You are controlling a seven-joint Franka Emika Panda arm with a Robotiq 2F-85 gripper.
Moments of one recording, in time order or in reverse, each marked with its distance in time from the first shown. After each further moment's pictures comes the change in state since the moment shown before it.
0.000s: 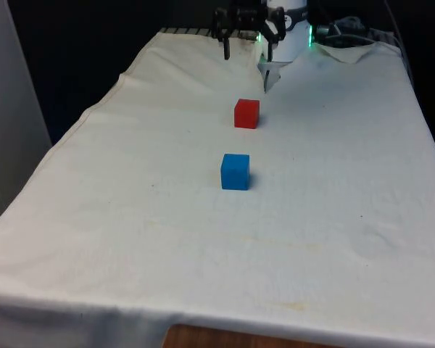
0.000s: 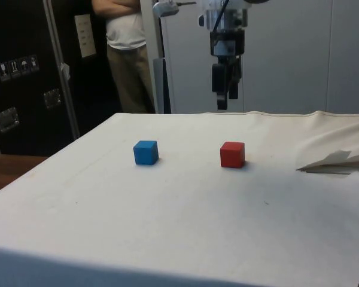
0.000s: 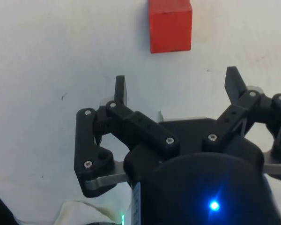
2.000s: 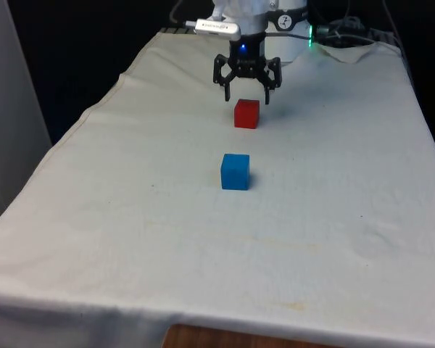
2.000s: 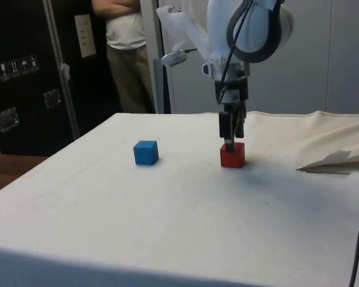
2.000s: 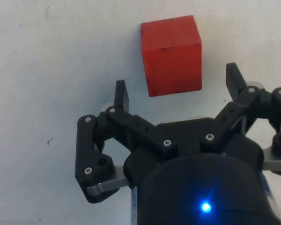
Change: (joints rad) arm 0.005 0.311 0.008 -0.016 0.106 0.272 -0.090
